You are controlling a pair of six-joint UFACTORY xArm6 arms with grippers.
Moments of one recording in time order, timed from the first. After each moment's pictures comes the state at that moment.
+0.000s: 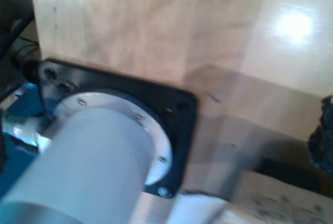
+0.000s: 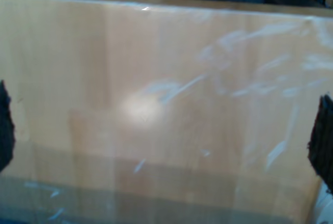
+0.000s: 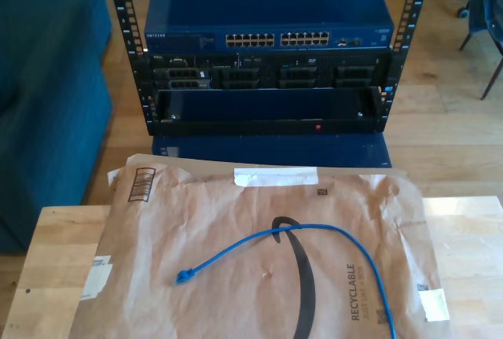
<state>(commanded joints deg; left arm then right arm) 55.2 -33.5 -28.5 3.0 83.4 -44.1 -46.5 -31.7 -34.3 7.9 70.2 39.3</state>
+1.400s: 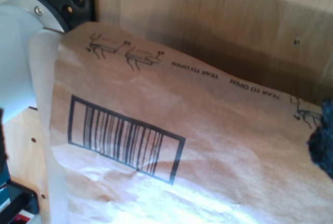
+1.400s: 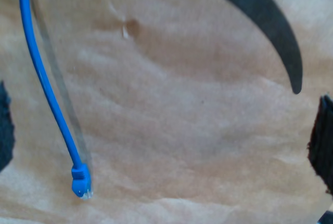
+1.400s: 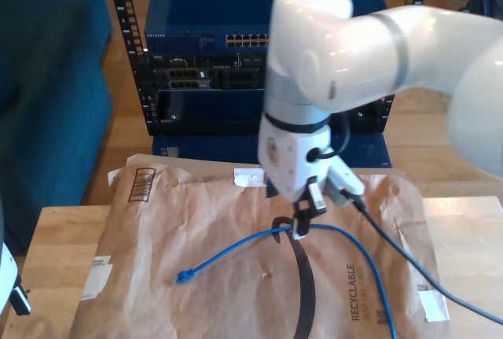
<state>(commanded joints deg) 25.6 -25.9 -35.5 -1.6 84.2 -73.1 31.9 -0.1 -68.3 8.0 76.8 98.8</state>
